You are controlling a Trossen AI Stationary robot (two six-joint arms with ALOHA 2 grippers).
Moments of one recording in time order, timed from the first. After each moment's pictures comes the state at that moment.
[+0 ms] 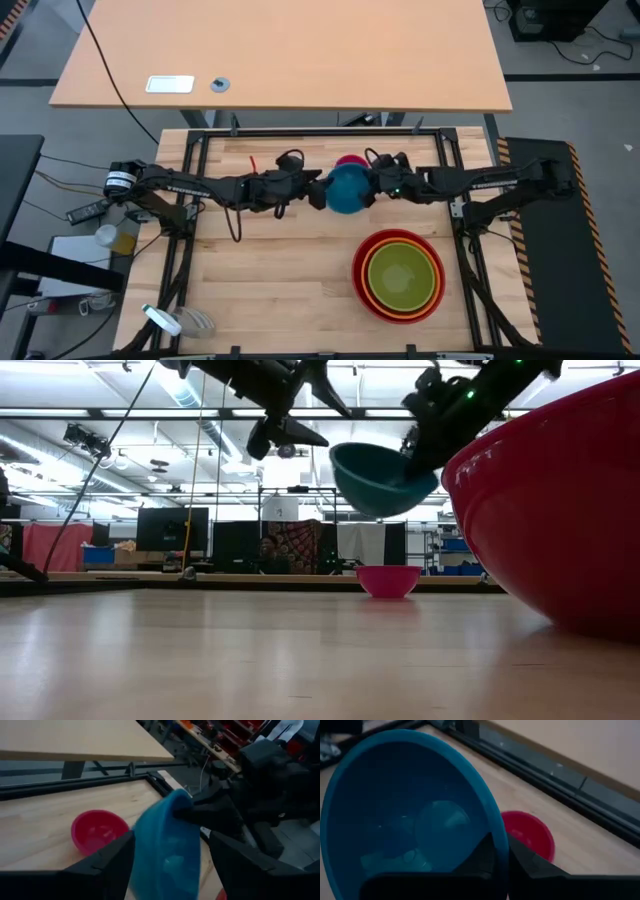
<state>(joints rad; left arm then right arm) -0.01 1.49 1.03 0.17 -0.53 -0.72 -0.05 1.24 0.88 -0.36 0.58 0.49</state>
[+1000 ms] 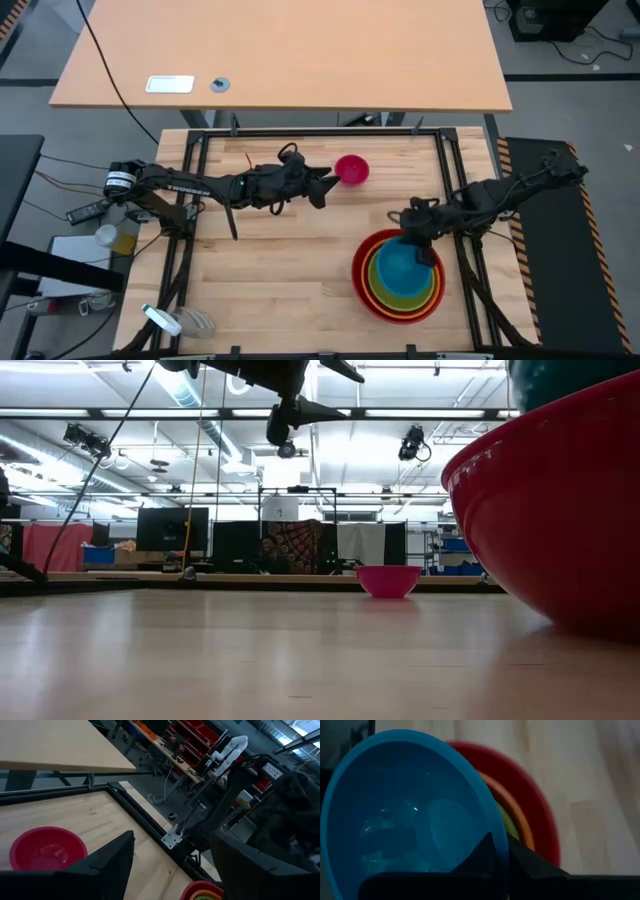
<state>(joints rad) 0.01 1.48 1.03 0.36 -0.39 -0.70 0.36 1.04 0.93 -0.89 0.05 0.50</state>
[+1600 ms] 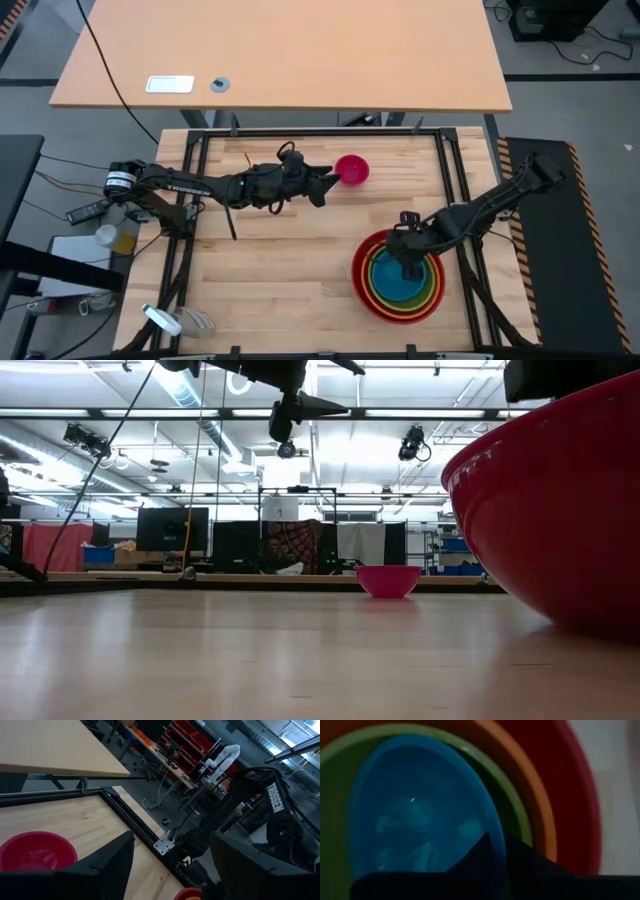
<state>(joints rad) 0.01 1.48 1.03 0.40 -0.39 -0.71 0.45 1.32 0.93 -0.91 0.13 0.52</state>
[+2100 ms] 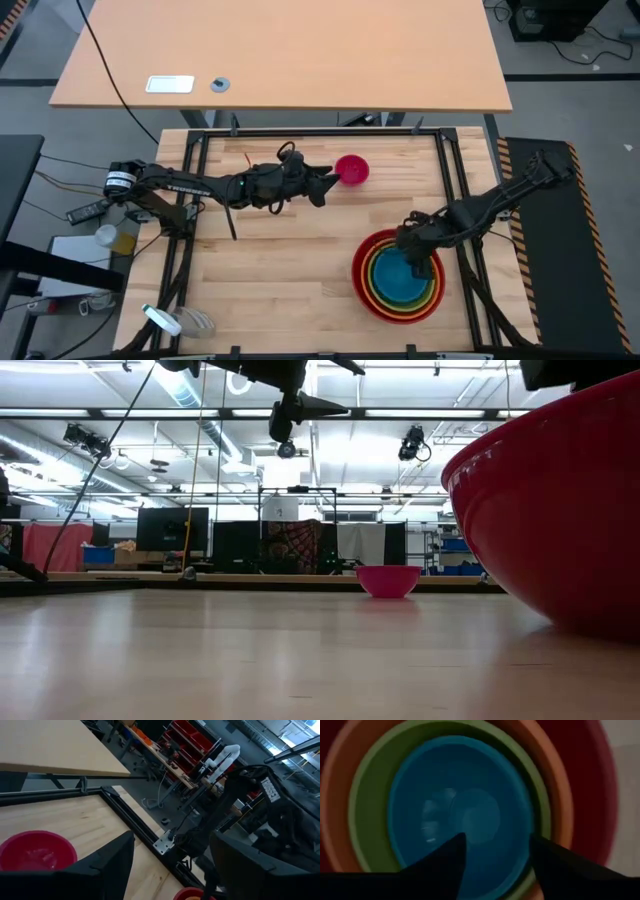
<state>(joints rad) 0.01 1.48 1.03 0.40 -0.39 -0.72 0.45 1.21 0.93 -0.97 0.00 0.61</state>
